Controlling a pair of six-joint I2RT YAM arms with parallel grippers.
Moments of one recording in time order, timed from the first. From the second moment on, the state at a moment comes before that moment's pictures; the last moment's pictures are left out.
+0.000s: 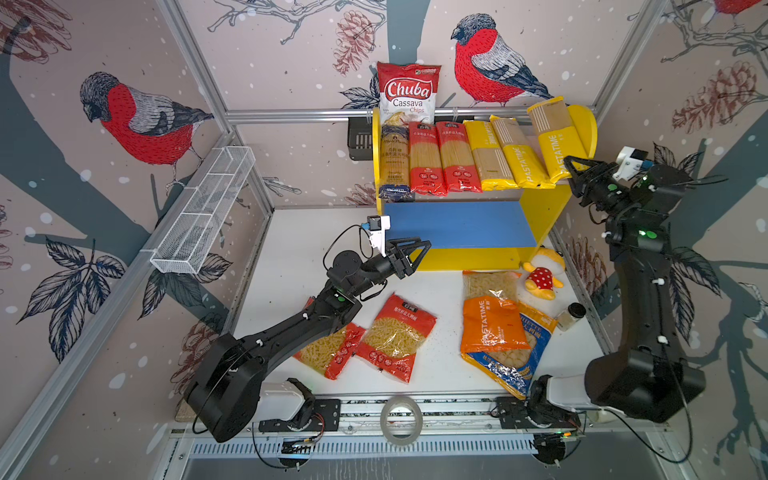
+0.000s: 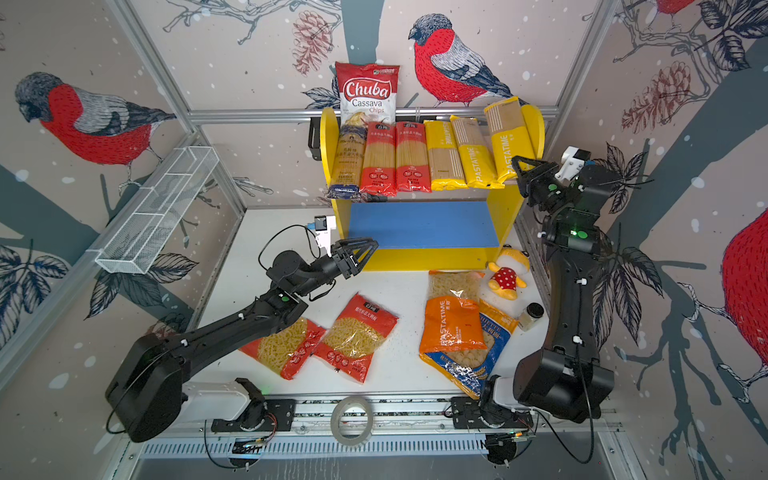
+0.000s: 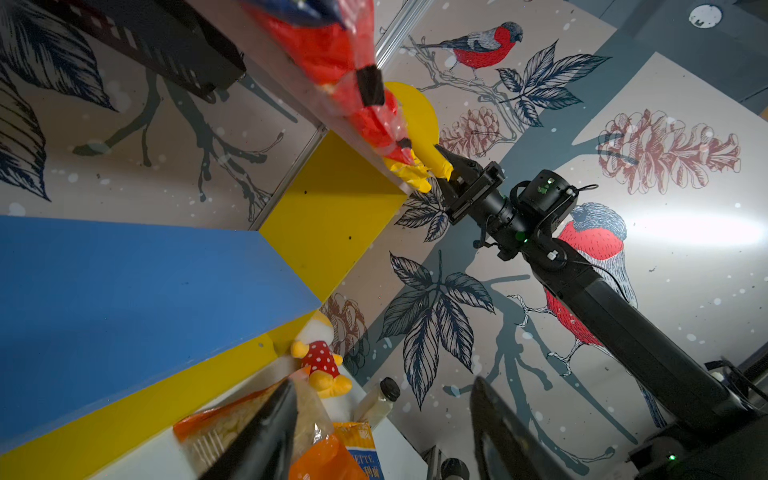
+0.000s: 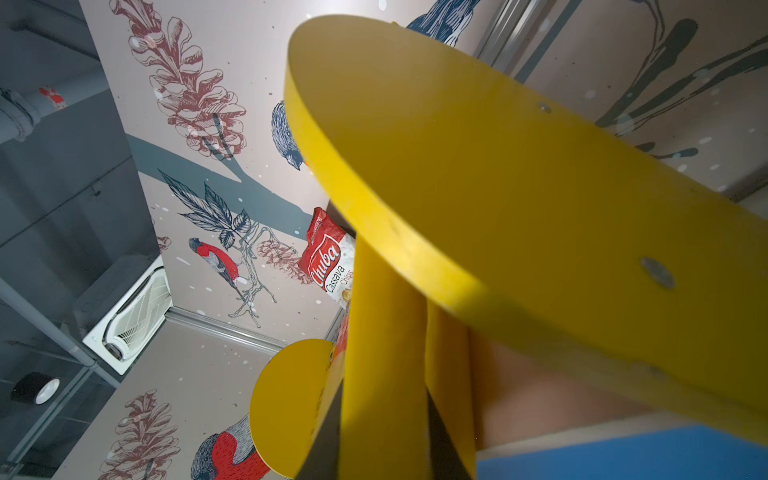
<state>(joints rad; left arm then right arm) -0.66 1.32 0.78 0.77 0.42 -0.79 -0.31 1.42 1.56 -0.08 -0.78 1.17</state>
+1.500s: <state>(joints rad) -0.68 1.29 0.77 0.73 0.41 -0.74 -0.27 1.30 1.33 -0.02 -0.62 1.13</state>
